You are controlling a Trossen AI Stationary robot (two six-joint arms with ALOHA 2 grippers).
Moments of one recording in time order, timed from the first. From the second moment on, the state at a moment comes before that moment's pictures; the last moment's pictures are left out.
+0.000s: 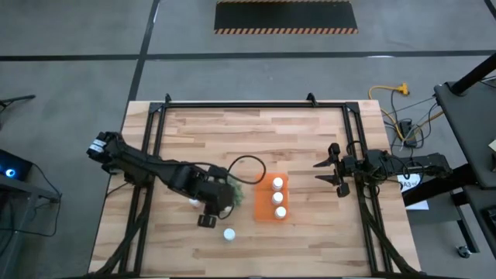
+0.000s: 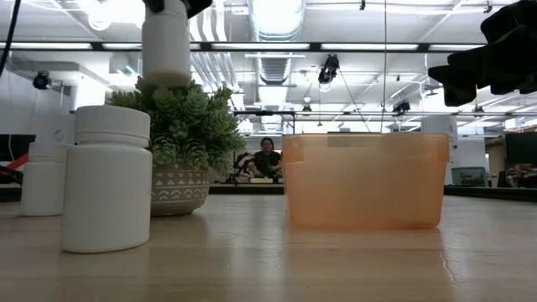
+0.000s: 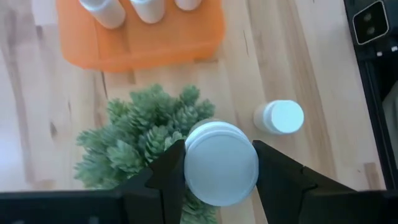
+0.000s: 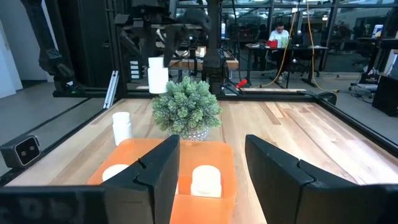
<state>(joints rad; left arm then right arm) -0.37 1.57 1.48 -1.00 -0.07 -0.19 0.09 0.02 0.01 0.00 0.00 0.04</state>
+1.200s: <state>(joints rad) -0.15 2.01 1.99 -1.14 -0.01 0.18 0.09 0.02 0.01 0.00 0.00 0.04</state>
